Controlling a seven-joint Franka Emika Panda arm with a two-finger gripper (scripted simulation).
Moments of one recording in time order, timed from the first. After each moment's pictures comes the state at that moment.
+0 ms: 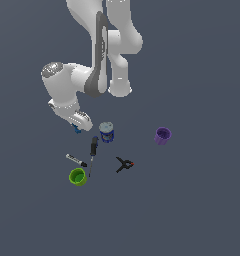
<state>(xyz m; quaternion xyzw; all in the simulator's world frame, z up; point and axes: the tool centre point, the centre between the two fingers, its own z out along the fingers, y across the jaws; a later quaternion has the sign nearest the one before) -0.098 -0.213 0.119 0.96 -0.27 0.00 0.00</state>
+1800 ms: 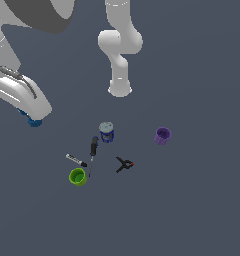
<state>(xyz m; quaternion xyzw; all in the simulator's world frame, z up) 0.064 -0.235 0.368 0.96 -0.27 0.00 0.00</state>
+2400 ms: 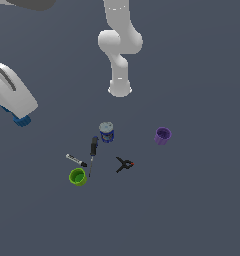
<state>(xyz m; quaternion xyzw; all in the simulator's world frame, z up) 0.088 -0.239 0.402 0.96 -0.27 0.00 0.00</state>
